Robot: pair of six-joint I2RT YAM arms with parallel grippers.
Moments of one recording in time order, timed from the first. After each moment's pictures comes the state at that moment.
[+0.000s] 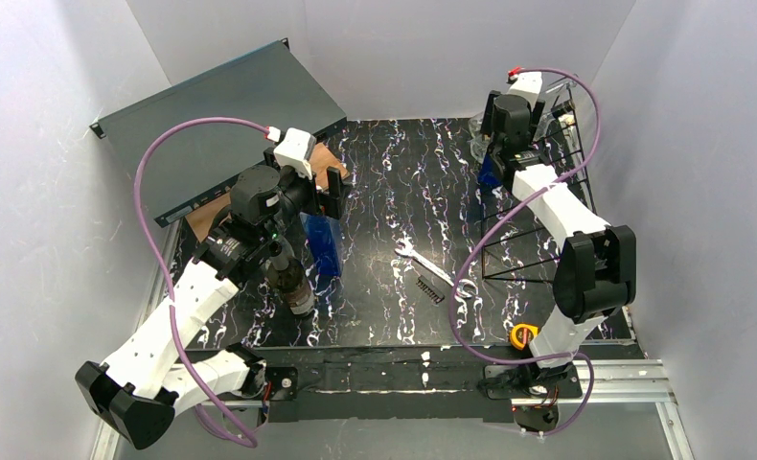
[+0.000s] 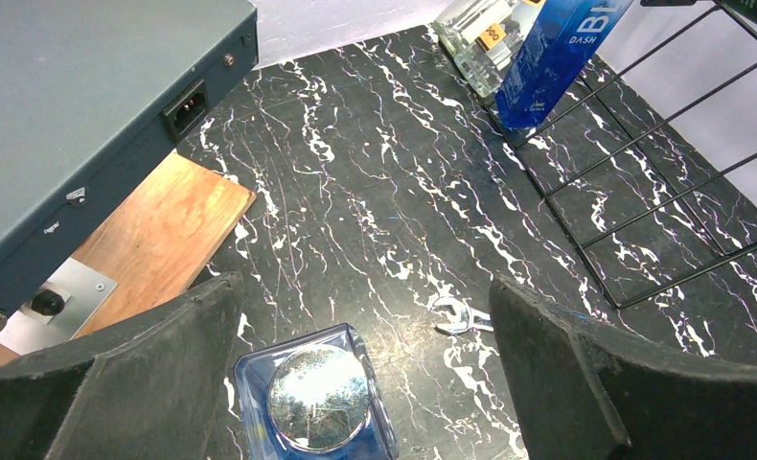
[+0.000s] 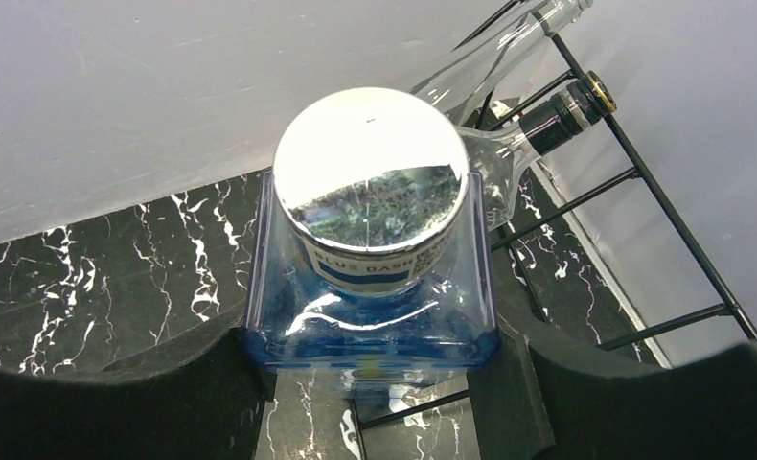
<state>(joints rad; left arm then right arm) -0.57 1.03 1.11 -0.28 -0.07 -0.11 0.28 1.69 1.41 0.07 0.58 0.11</state>
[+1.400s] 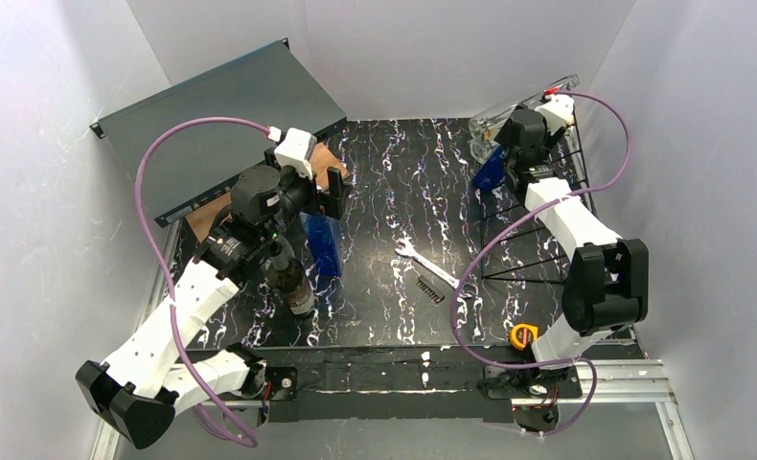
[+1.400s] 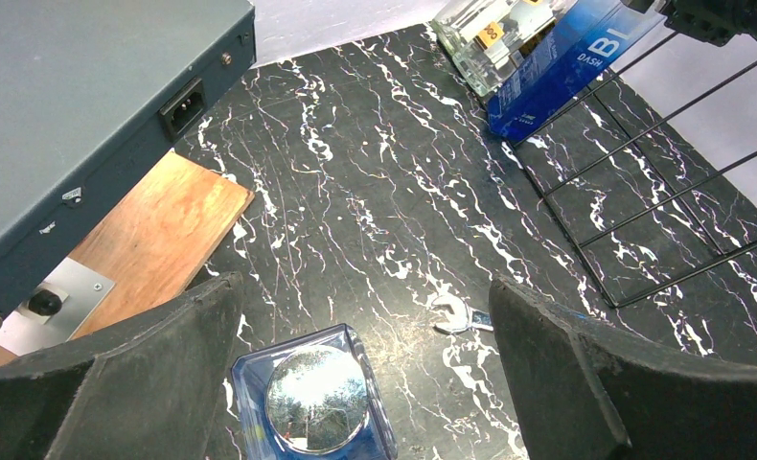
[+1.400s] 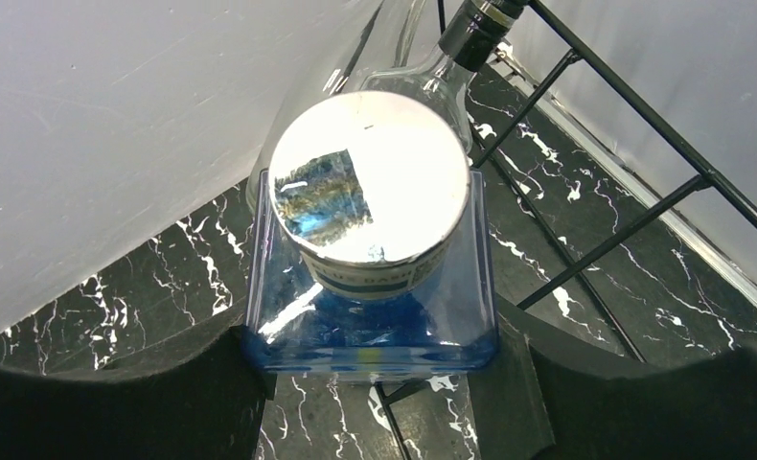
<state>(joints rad) -0.57 1.03 1.11 -0.28 -0.07 -0.11 0.21 1.61 1.27 0.05 0.58 0.42</state>
